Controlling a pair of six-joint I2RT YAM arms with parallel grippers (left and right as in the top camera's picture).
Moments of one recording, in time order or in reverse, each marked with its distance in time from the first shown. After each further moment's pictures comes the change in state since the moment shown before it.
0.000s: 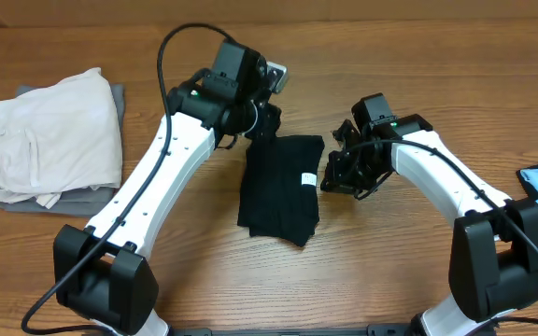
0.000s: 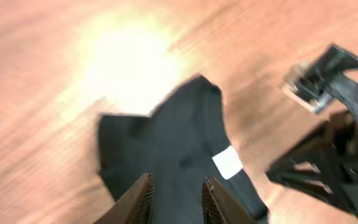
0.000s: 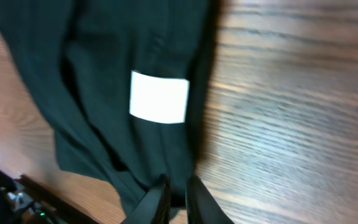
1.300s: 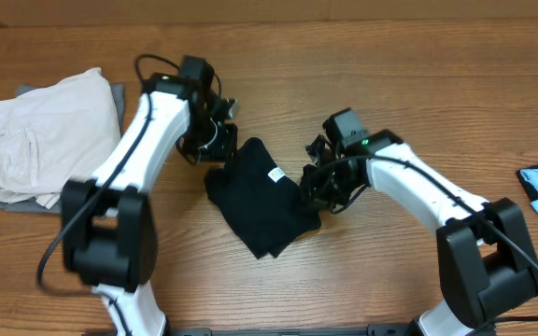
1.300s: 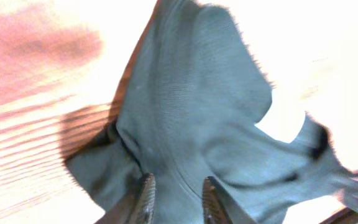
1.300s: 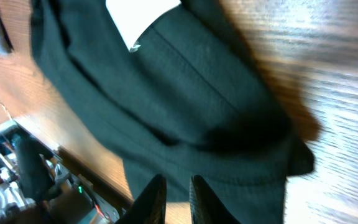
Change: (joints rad) left arm 0.201 0.159 -0.015 -0.284 0.095 -0.004; right arm 0.151 0.000 -0.090 0.149 -0.123 0.193
